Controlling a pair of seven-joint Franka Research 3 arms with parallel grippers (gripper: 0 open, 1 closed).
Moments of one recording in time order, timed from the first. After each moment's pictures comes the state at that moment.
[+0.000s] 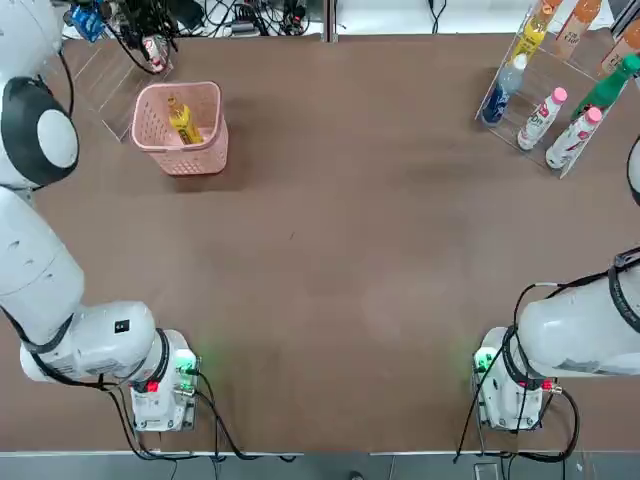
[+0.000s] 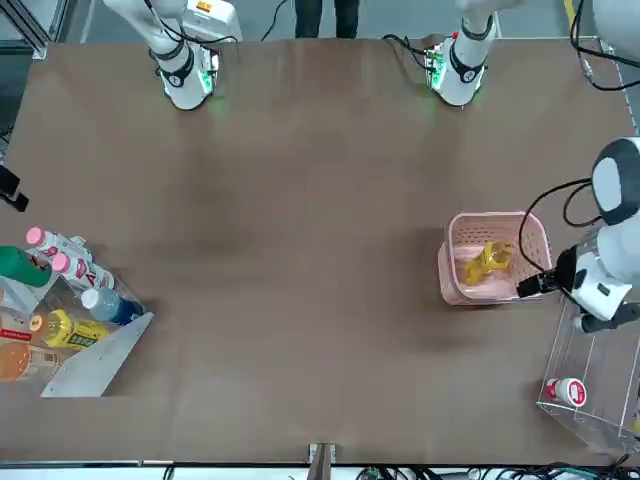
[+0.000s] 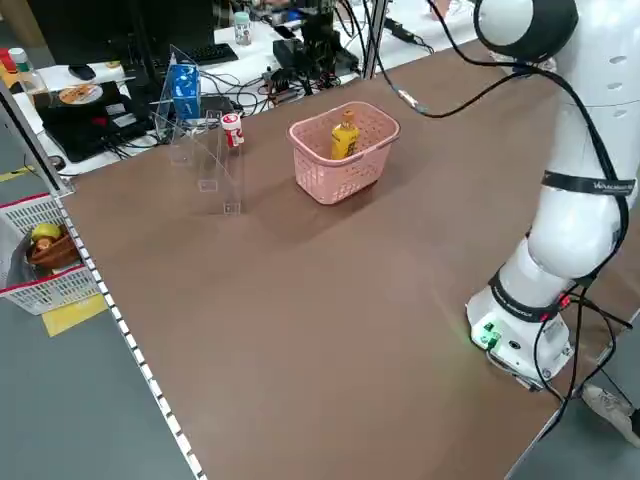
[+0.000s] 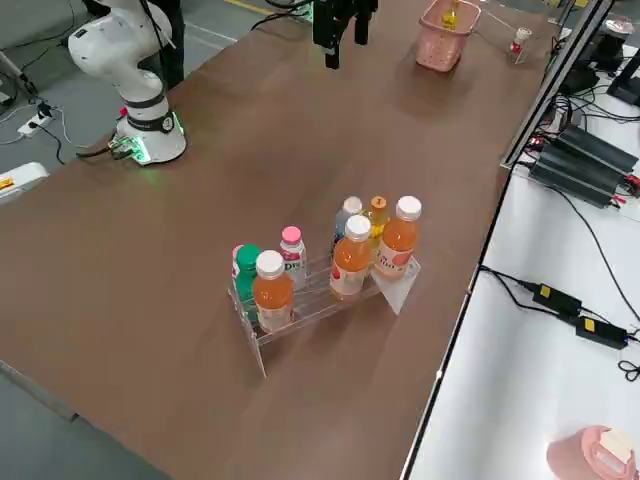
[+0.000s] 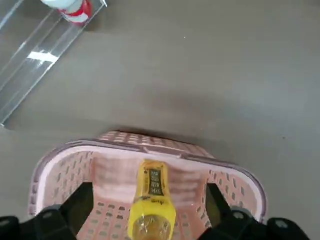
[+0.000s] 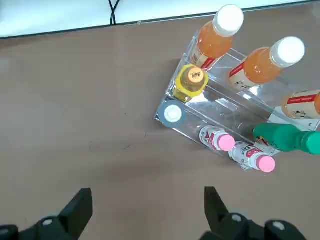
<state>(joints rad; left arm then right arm) 0.14 0.38 -0.16 -1.59 -0.02 1.98 -0.20 -0.10 0.15 -0.01 -1.26 0.03 1.51 0.00</state>
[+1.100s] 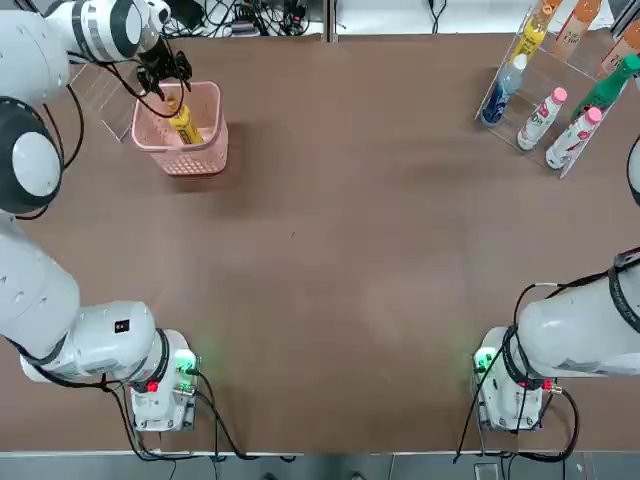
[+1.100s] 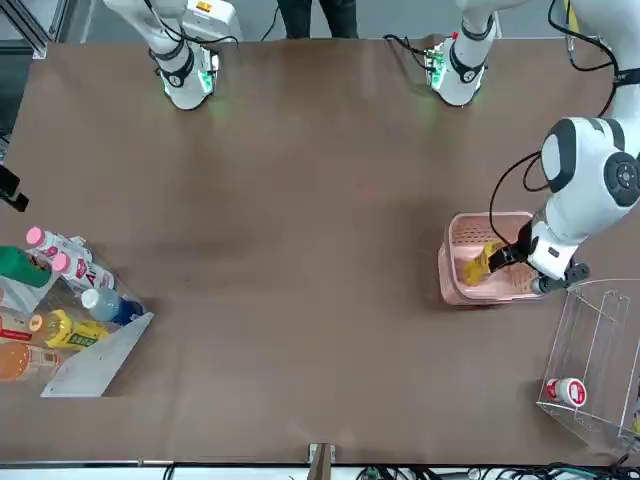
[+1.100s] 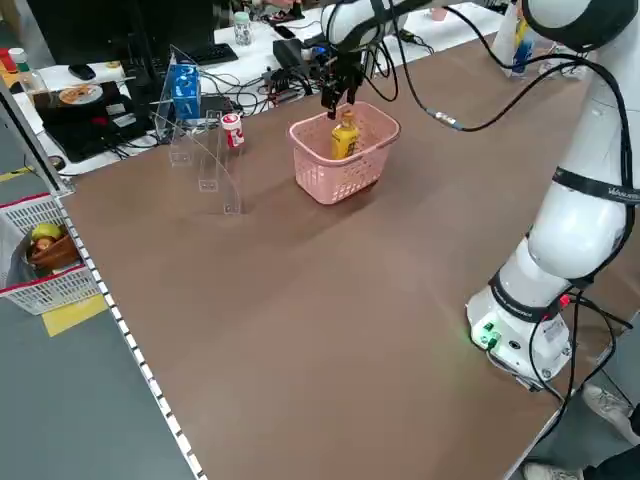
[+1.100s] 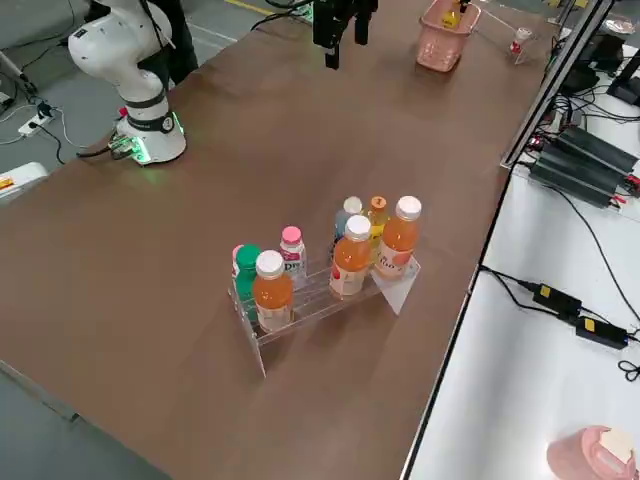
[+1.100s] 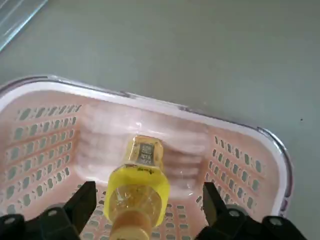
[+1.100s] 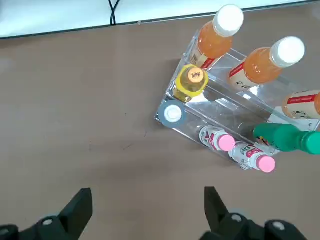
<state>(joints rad) 0.14 0.21 -0.19 -1.97 -0.02 2.22 -0.28 -0.10 0.15 -0.01 -1.26 0.03 1.51 0.00</state>
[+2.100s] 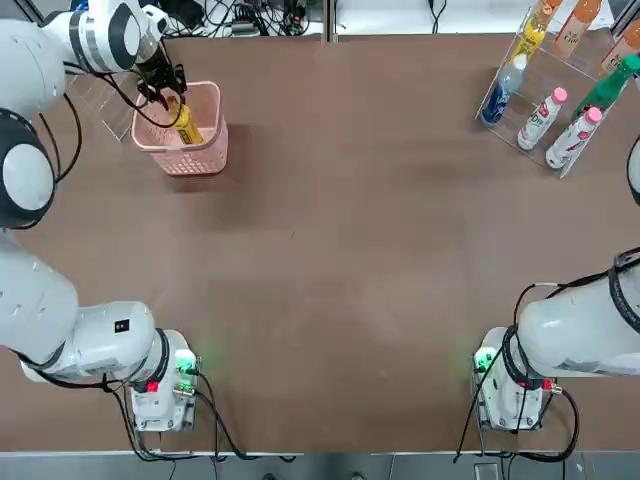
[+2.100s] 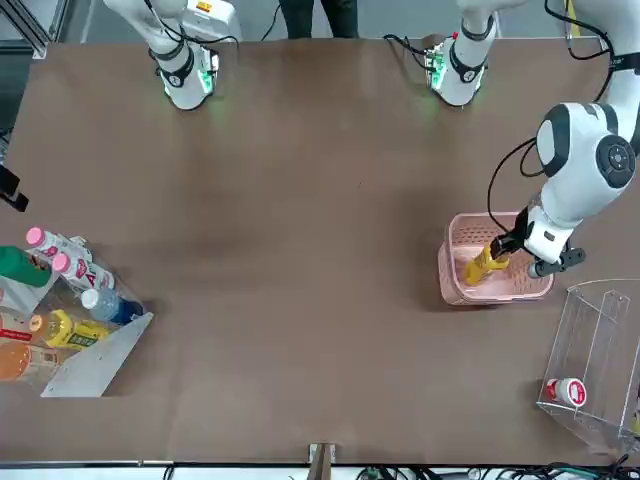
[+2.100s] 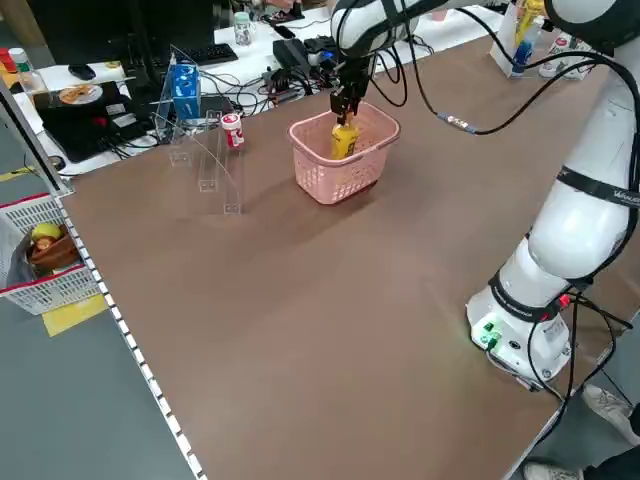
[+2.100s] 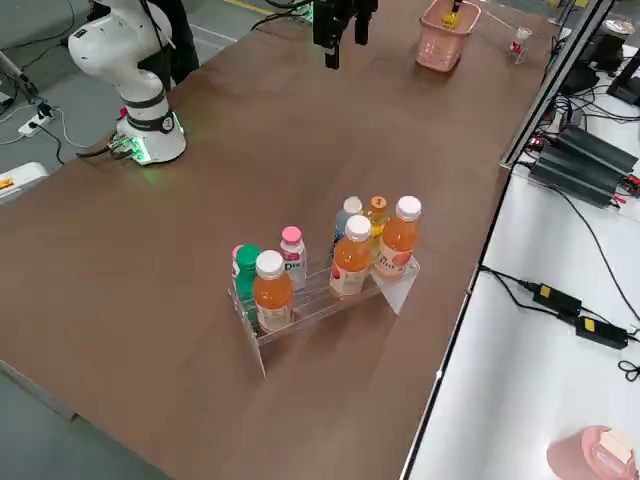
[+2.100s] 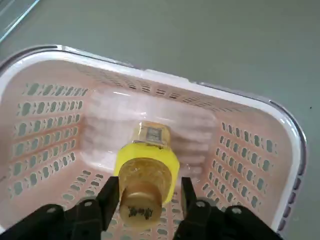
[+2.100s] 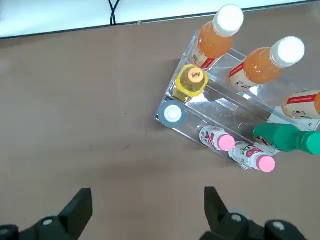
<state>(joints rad) 0.15 0.15 -0.19 -2.05 -0.02 2.23 -0.29 -0.10 0.15 -0.01 -1.26 0.03 1.51 0.00</state>
